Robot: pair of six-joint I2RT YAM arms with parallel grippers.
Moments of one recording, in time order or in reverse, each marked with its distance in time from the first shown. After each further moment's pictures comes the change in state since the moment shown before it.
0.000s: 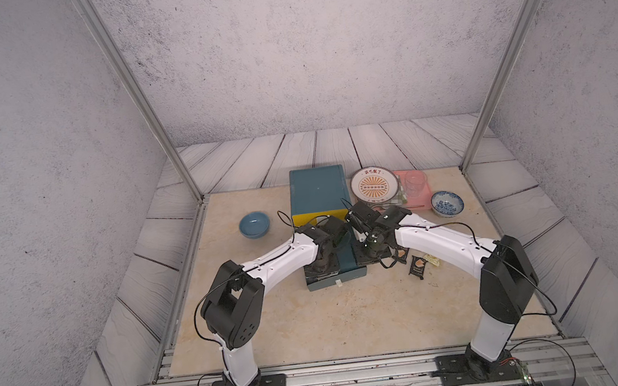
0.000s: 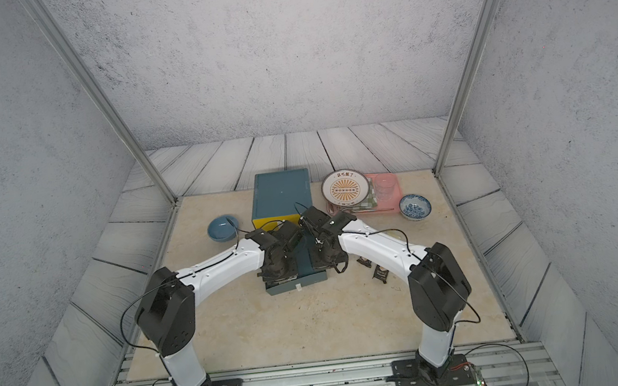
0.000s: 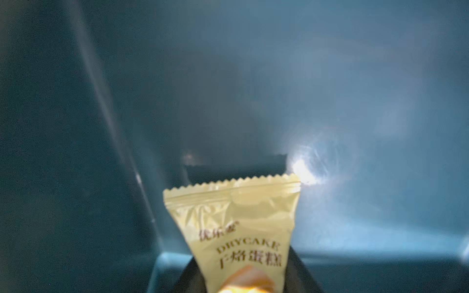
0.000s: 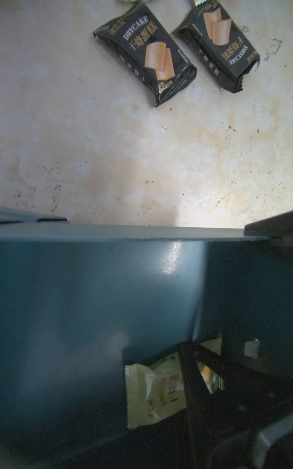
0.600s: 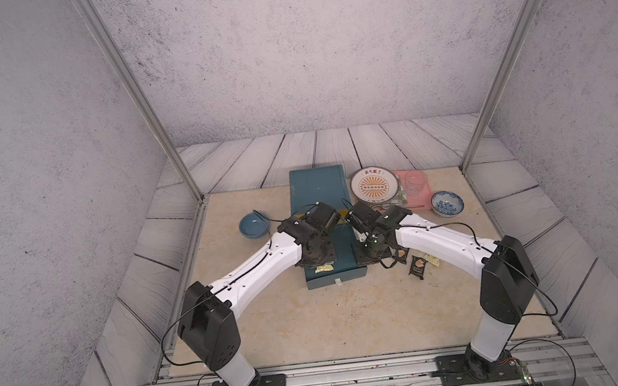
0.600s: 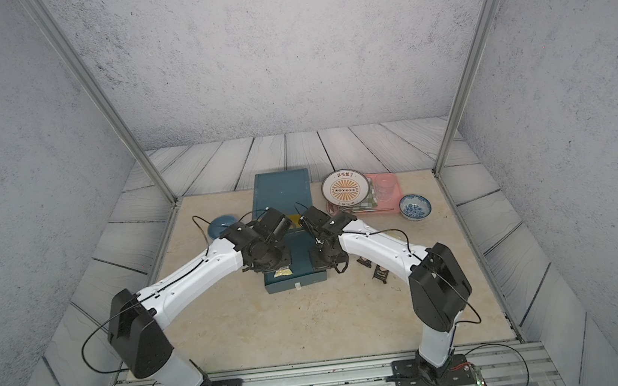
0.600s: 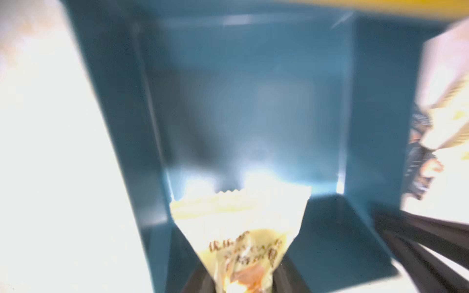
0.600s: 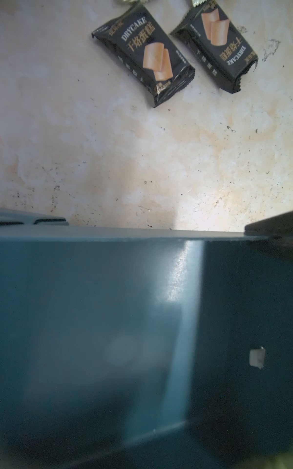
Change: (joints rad) left arm 0.003 -0.200 0.087 -0.058 0.000 0.083; right arm 0.000 -0.002 0.000 -0.005 0.000 0.002
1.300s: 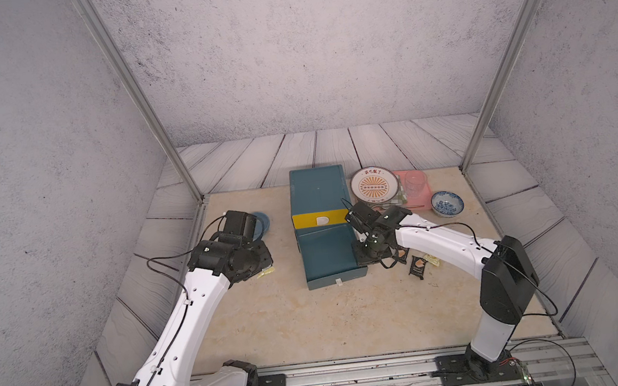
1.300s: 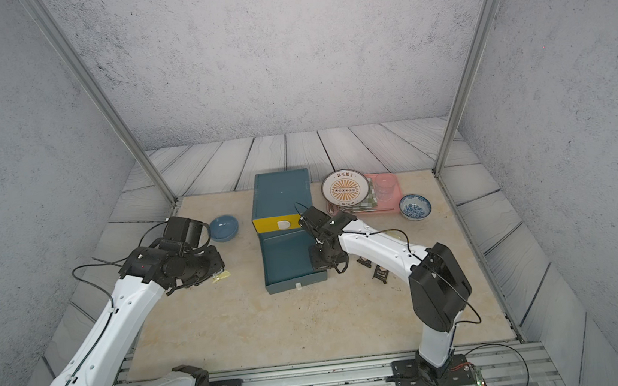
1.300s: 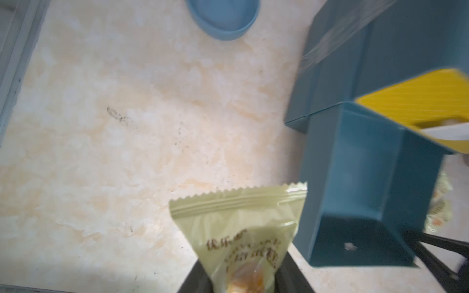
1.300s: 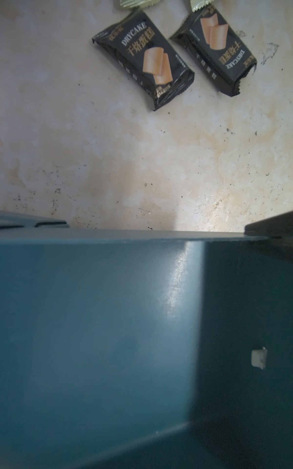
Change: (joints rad) left arm 0.476 -0.436 -0.290 -0.104 0.065 0.130; right arm 0.000 0.000 0.000 -0.003 0.013 0.000
